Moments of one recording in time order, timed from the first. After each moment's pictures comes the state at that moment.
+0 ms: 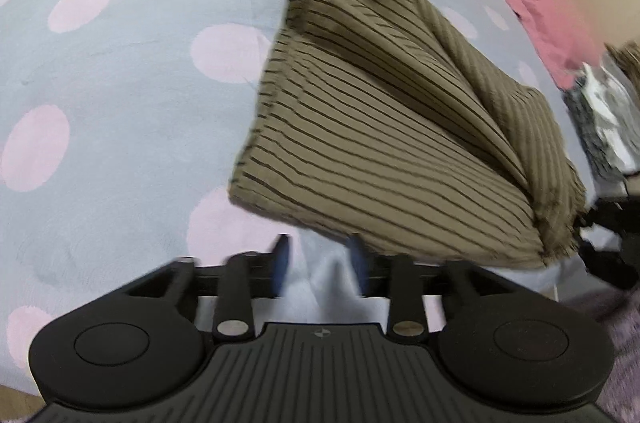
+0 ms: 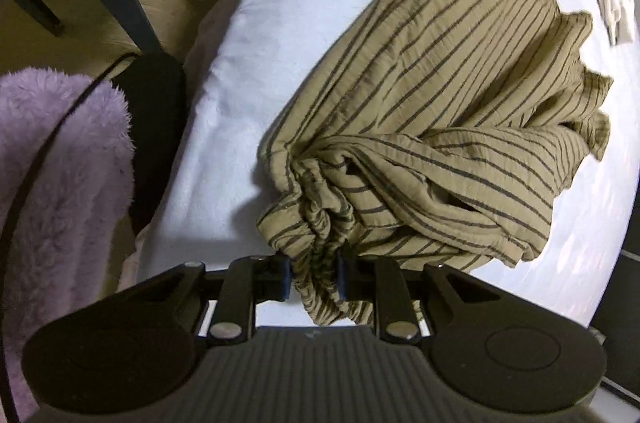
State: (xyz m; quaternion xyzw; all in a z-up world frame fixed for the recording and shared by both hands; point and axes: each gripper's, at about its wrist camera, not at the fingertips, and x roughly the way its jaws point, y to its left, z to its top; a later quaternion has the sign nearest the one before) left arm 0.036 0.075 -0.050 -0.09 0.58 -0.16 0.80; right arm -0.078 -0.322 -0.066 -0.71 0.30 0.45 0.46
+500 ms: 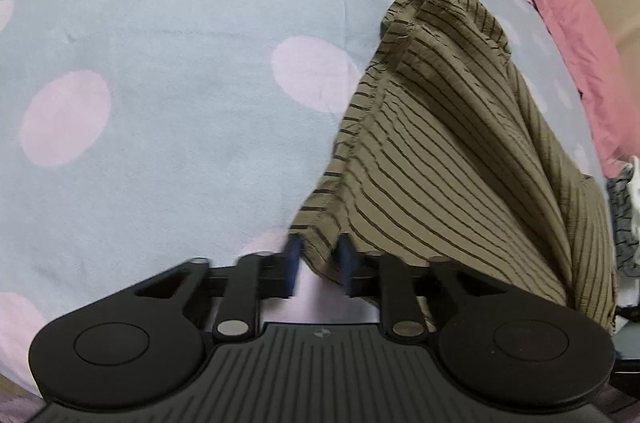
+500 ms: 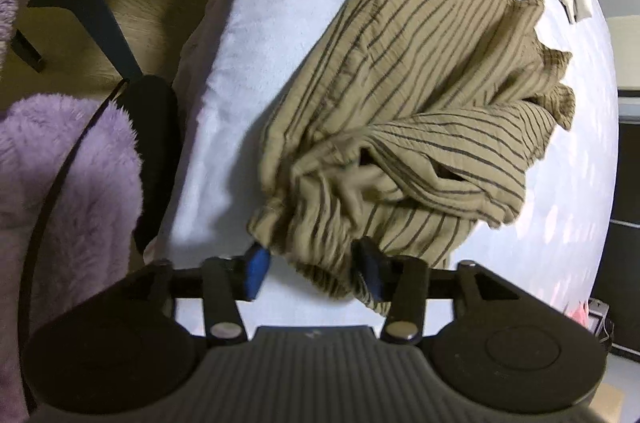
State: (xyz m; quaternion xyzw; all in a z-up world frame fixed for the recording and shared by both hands) left arm 0.060 0.095 -0.071 -0.15 0.57 -0.07 0.80; right arm -0.102 -0.345 -0.039 -0.67 0.31 0.43 0.52
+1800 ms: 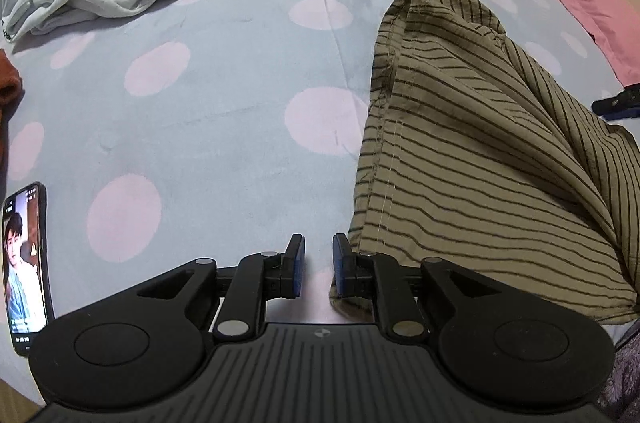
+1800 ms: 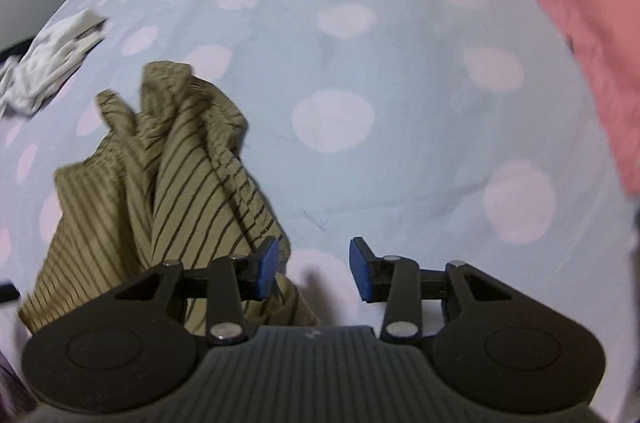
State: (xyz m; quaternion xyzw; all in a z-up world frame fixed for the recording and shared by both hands) left arm 0.071 0.073 -0.046 0.01 0.54 -0.06 0.84; right arm 0.195 -0.333 -0.044 0.04 0.55 0.12 0.83
